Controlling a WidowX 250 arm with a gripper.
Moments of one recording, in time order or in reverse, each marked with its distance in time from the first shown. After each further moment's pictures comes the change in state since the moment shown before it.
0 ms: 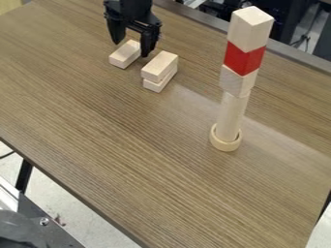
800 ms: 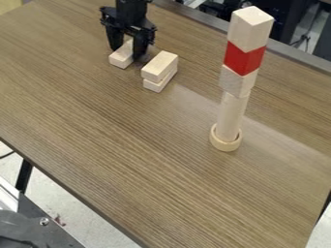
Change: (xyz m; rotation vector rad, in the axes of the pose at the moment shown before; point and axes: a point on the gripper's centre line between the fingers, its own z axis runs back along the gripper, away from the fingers) arm -0.001 0.011 -0.013 -0.006 0.053 0.044
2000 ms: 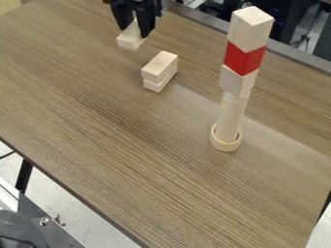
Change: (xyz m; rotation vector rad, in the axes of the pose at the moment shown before) arm -0.013 -0.035 0.063 -0.132 -0.135 -0.031
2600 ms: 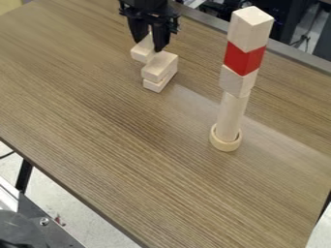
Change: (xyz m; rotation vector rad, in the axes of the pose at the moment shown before) arm 0.000 -0.019 -0.019 0.020 0.040 -0.052
